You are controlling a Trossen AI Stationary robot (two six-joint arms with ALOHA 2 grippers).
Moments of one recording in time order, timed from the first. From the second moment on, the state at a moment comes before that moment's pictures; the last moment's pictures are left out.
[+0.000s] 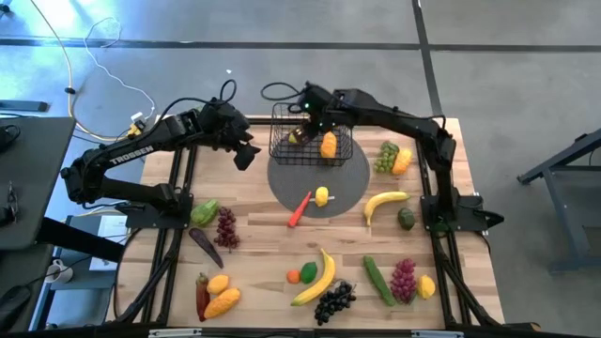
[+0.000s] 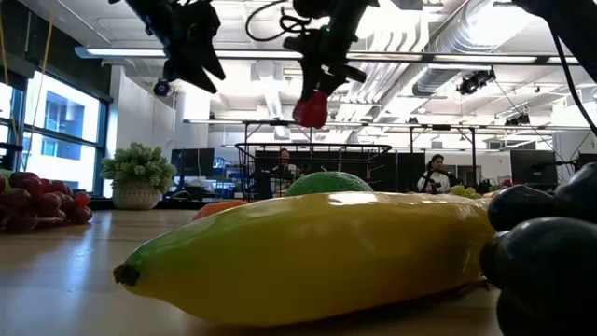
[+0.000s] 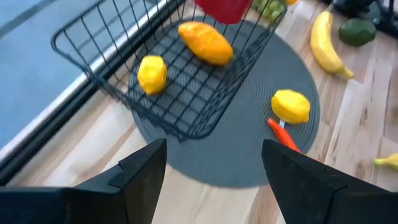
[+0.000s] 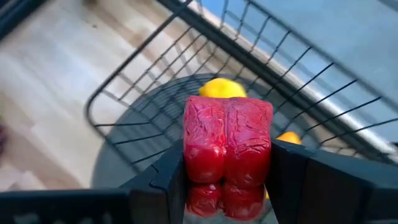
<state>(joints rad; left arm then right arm) 0.63 1.14 1.06 -0.69 0.08 -0.10 -0.38 2.00 2.07 -1.09 0.19 0.42</state>
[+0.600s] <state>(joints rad) 0.63 1.14 1.06 -0.62 0.02 -0.09 -0.52 2.00 1.84 -0.86 0.07 0.31</state>
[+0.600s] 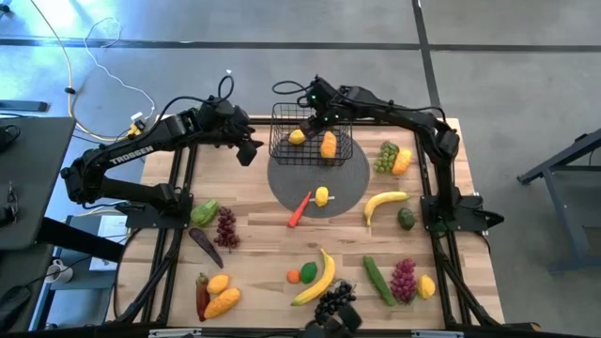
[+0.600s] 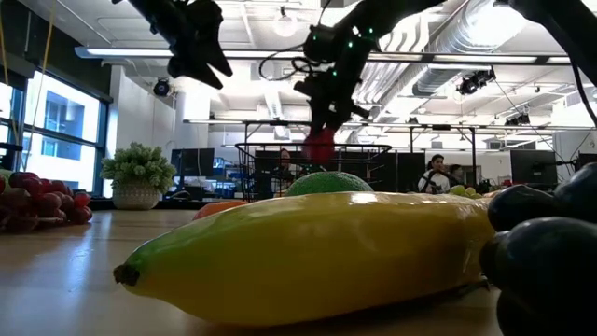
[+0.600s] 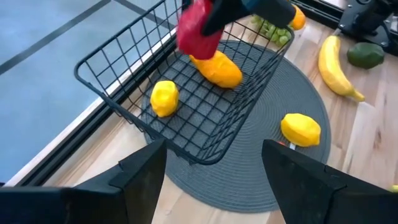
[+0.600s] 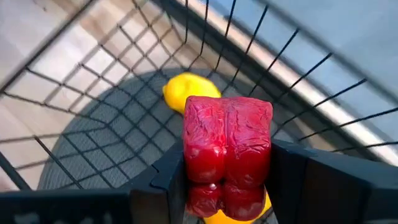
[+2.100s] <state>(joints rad) 0.63 1.14 1.06 -0.70 0.10 -0.17 -0.55 2.00 1.59 -0.61 0.03 0.36</state>
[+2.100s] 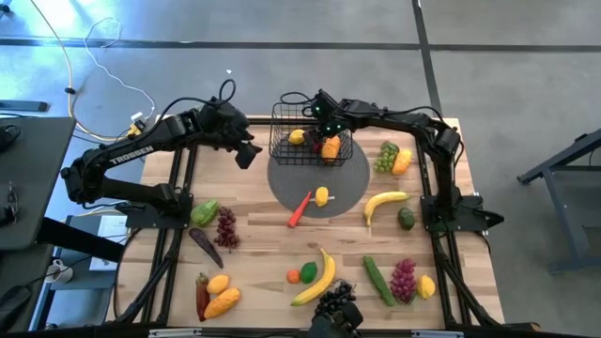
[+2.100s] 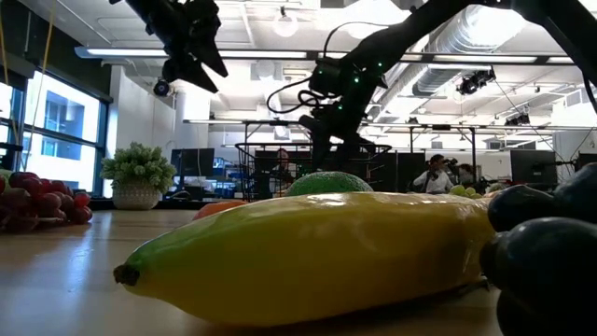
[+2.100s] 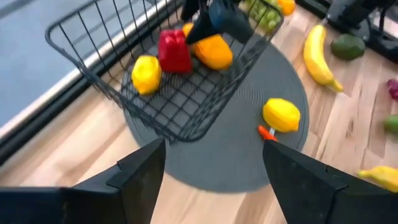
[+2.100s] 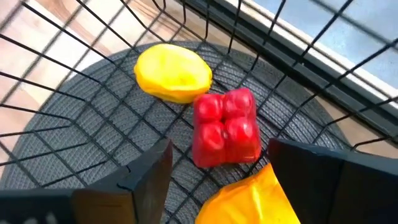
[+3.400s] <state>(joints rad) 0.16 1.14 1.06 -1.33 0.11 -0.06 -0.54 2.00 1.95 -1.06 0.03 0.36</state>
